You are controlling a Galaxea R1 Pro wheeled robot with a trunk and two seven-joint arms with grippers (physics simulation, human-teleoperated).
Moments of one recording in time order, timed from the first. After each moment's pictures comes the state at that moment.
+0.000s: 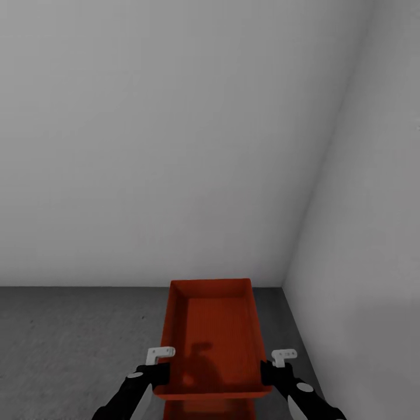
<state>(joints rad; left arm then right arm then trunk) -0.40 -0.11 0.00 -0.59 0.04 0.26 0.07 -0.51 0.01 -0.01 -0.26 0.00 -0.13 0.15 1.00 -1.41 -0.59</state>
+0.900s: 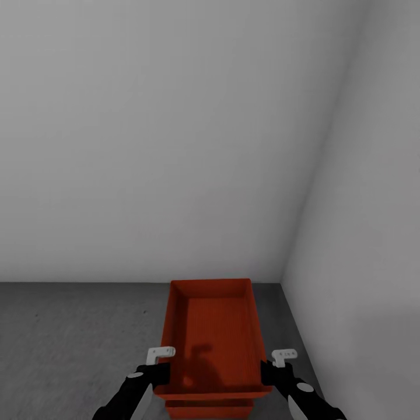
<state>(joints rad) -0.40 -0.11 0.00 -0.60 0.04 0.26 0.07 -0.51 0.01 -0.01 -0.26 0.00 -0.13 0.15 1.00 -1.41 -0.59</state>
